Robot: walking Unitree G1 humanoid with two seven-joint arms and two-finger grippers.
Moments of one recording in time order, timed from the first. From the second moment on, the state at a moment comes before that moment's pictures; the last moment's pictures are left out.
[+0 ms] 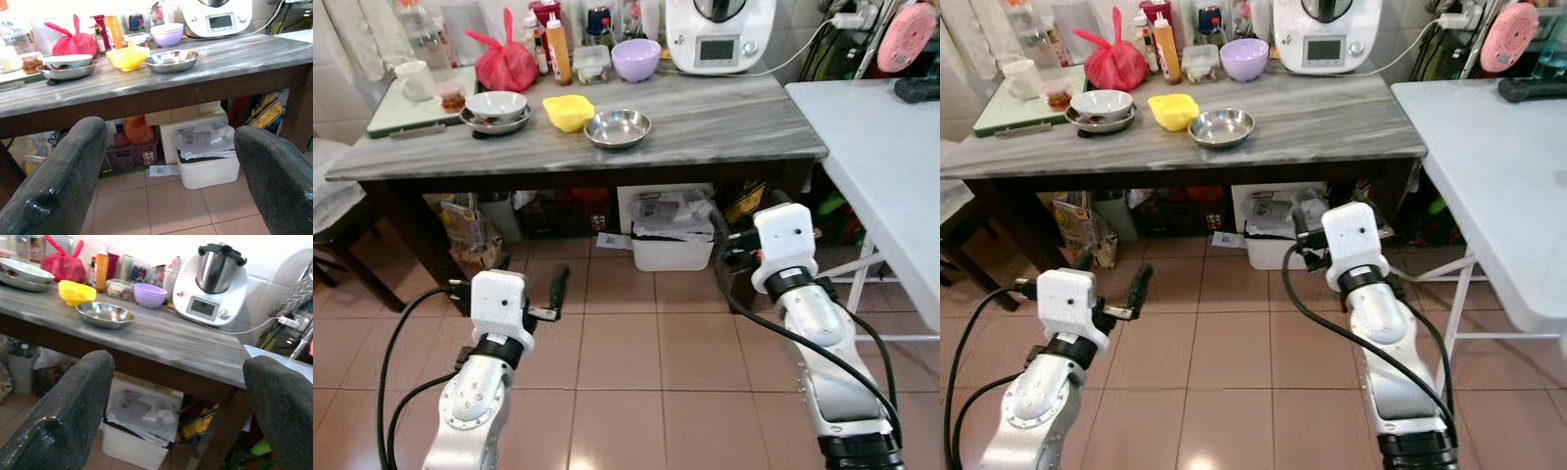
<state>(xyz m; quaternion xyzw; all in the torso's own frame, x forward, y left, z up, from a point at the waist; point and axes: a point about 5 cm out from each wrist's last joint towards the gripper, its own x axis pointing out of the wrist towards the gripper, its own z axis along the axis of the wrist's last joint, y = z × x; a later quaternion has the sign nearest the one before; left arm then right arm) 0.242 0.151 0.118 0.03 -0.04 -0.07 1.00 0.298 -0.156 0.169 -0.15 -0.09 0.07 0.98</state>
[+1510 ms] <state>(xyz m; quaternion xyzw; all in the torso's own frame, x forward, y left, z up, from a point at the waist) 0.249 0.143 0.115 0.02 -0.04 -0.09 1.00 0.292 -0.156 0.160 -0.14 -0.07 0.07 0.99</state>
